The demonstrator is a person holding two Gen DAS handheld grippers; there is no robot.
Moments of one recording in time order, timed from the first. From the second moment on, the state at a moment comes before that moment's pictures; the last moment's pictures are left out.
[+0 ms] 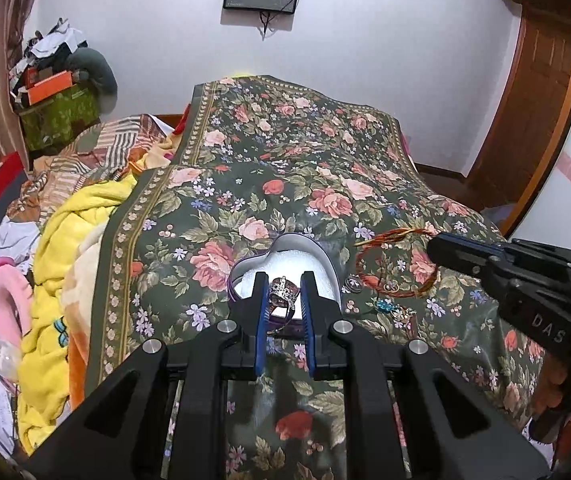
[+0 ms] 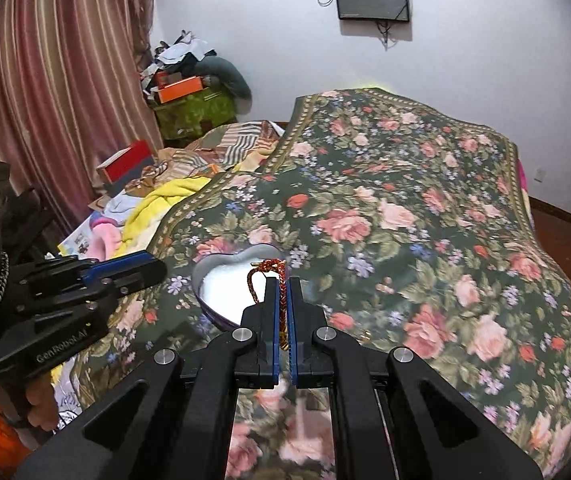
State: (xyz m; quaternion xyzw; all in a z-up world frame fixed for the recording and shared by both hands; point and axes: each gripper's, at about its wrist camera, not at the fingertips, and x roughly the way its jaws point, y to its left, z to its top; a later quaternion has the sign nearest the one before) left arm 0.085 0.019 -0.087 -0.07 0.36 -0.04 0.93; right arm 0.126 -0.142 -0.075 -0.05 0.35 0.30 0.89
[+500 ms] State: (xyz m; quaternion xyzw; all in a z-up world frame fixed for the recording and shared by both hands) left arm 0.132 0.024 -0.118 -0.08 0.39 -0.05 0.92; right arm 0.161 -0.103 -0.094 -0.03 0.38 0.33 0.87
